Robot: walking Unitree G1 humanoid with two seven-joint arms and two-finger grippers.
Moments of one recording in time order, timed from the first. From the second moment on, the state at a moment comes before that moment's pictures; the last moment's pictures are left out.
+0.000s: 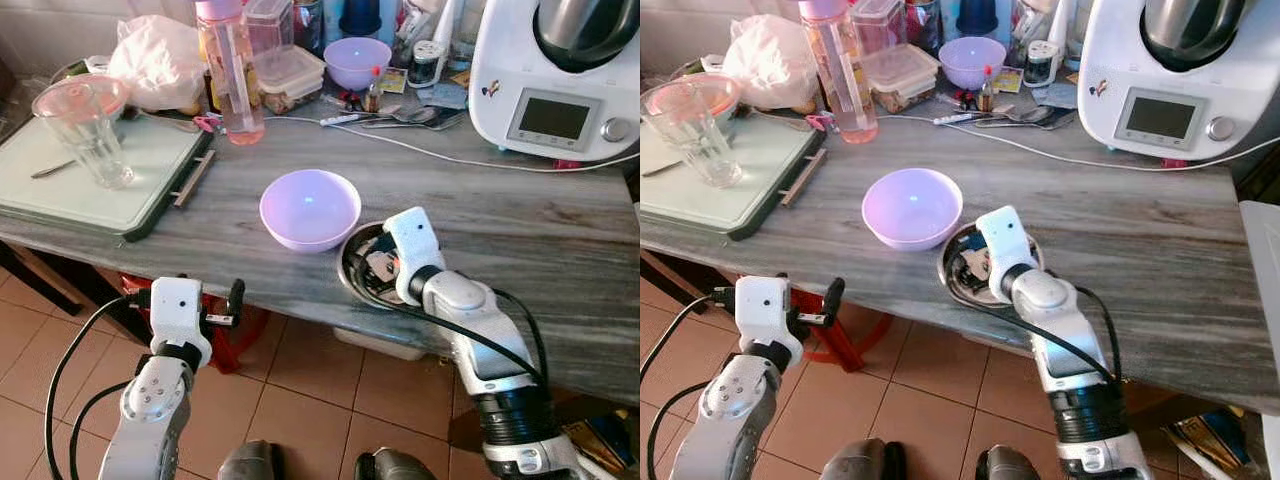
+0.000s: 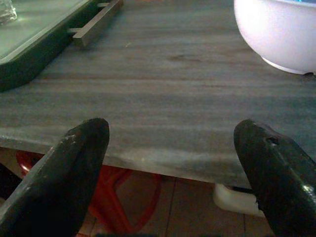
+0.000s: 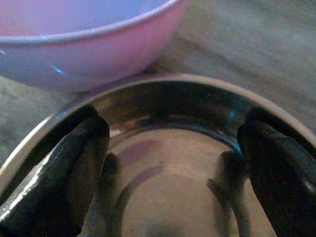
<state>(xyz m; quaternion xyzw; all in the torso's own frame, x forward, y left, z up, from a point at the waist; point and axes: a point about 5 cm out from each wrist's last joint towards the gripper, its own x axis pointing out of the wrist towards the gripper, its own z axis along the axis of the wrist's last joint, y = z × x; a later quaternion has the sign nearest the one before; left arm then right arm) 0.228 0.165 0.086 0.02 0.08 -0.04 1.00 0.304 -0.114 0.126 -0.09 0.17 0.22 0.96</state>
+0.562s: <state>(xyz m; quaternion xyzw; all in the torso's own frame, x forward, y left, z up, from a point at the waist) 0.223 0.167 0.087 0.00 0.08 -0.02 1.00 0.281 -0.136 0.138 -0.06 0.06 0.16 0.98</state>
